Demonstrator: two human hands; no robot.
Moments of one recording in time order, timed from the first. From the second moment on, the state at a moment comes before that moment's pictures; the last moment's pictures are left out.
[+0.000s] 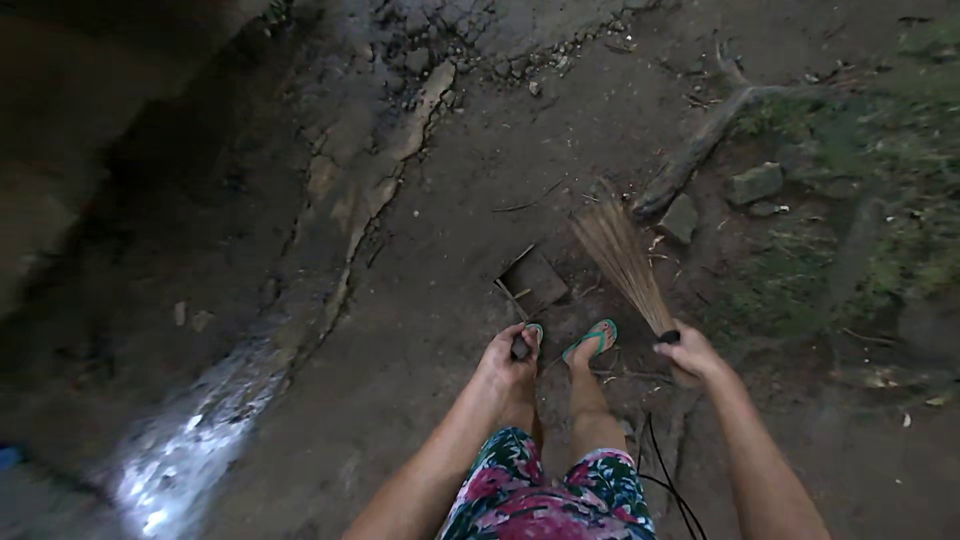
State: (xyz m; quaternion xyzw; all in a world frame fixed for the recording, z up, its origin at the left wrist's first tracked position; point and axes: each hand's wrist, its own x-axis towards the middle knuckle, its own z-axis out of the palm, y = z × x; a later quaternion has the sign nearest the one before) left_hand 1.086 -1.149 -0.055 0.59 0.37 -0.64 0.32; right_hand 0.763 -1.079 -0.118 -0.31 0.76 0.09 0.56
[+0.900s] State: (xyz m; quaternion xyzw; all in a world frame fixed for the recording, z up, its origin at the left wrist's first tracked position) left_hand 1.158 -1.165 -0.066 0.62 0.33 -0.64 0.30; right_hand 0.846 -1.174 -0.142 -0.44 0.66 0.20 0.57
